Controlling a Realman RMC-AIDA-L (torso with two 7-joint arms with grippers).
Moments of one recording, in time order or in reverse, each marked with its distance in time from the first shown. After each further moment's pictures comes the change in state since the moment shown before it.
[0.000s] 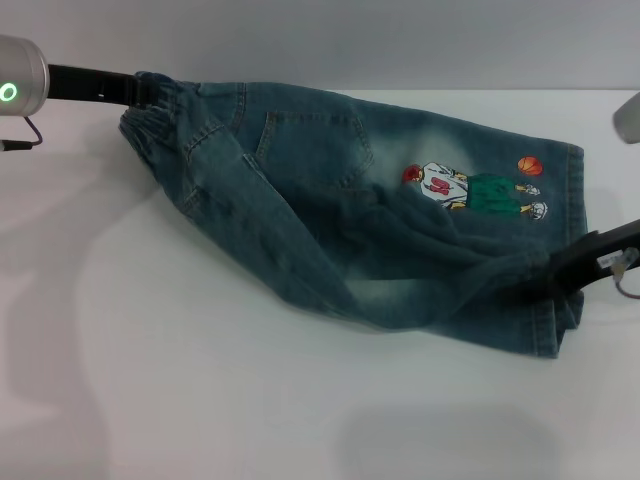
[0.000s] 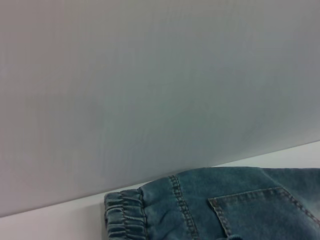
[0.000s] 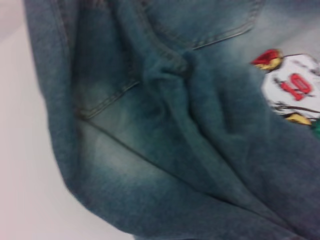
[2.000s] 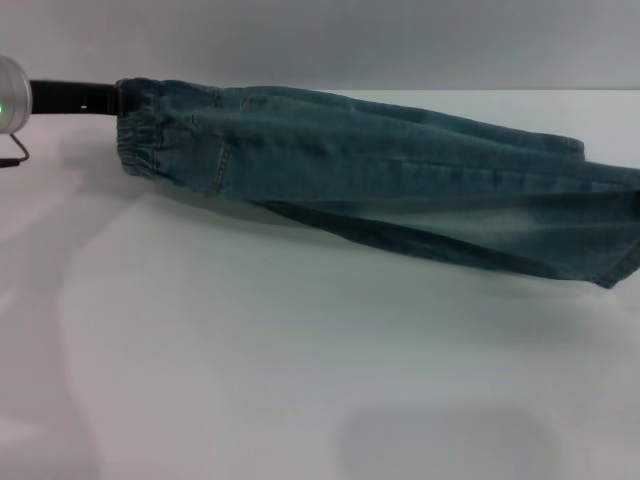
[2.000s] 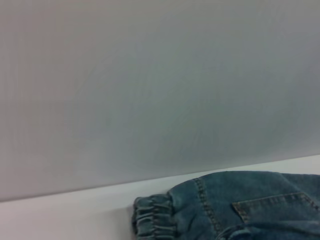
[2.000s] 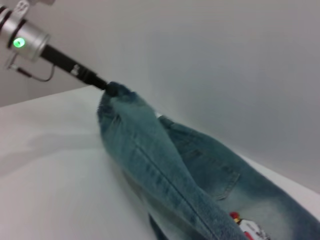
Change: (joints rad) left arm 0.060 -0.007 -0.001 0.002 -0.051 -0.049 0.011; right arm -0.303 -0.005 0.355 -0.324 0.460 -0.262 -0.548
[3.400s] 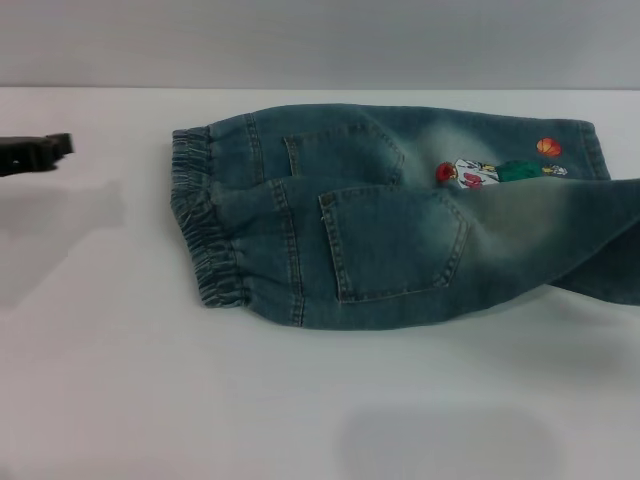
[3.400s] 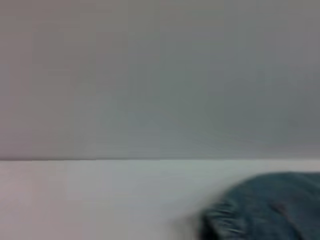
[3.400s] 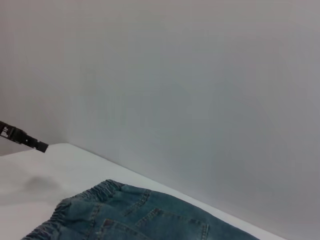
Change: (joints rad) left arm 0.289 0.007 0.062 0.110 -0.296 0.002 0.143; right arm -0.072 0.005 0.151 0.188 0.164 0.021 -0.239
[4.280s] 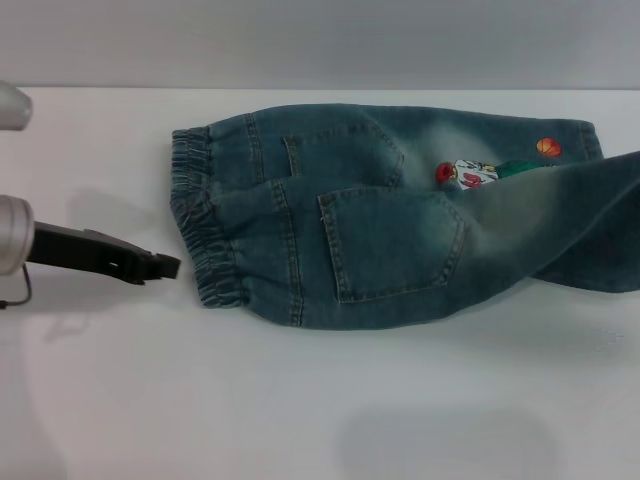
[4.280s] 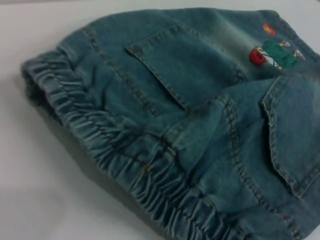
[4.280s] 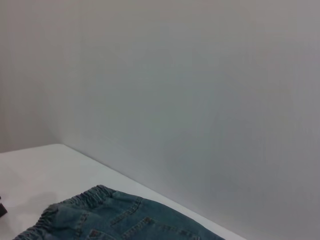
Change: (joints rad) left arm -0.172 0.026 0.020 -0.150 0.229 0.409 0.006; right arm 0.058 -0.005 -0.010 0.017 -0.012 0.051 -0.016
